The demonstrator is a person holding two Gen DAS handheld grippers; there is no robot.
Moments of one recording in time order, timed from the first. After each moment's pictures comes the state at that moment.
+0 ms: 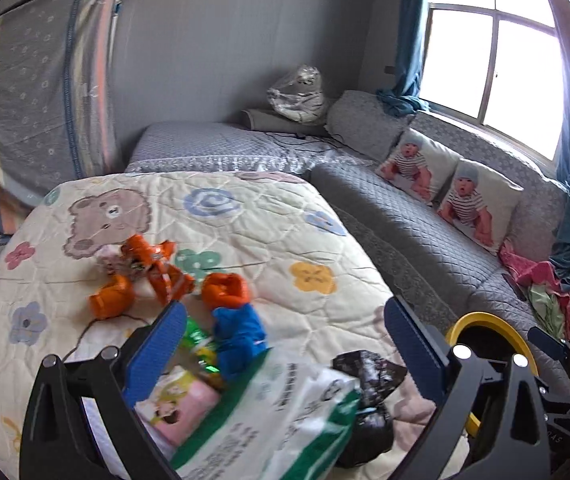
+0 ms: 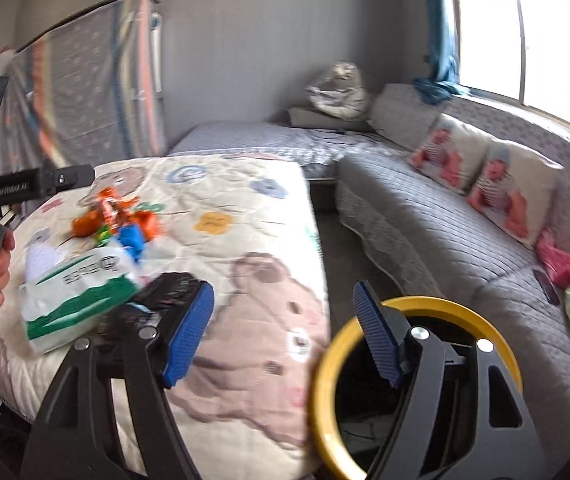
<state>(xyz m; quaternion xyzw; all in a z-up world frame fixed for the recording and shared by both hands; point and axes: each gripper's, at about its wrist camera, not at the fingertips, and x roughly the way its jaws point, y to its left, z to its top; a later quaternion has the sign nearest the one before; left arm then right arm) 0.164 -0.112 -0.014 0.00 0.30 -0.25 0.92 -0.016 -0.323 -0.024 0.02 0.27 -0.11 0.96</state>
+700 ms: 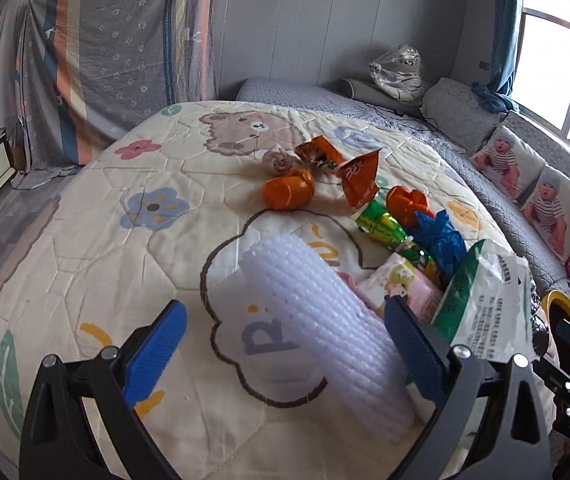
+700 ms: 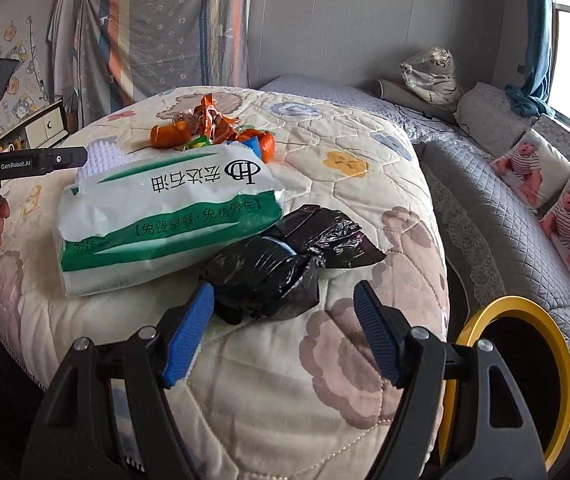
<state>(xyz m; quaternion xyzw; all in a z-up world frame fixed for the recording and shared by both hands) 0.163 0.033 -0.102 -0.02 0.37 -0.12 0.92 0.026 -0.226 -0.092 -0.05 0.35 0.00 0.94</state>
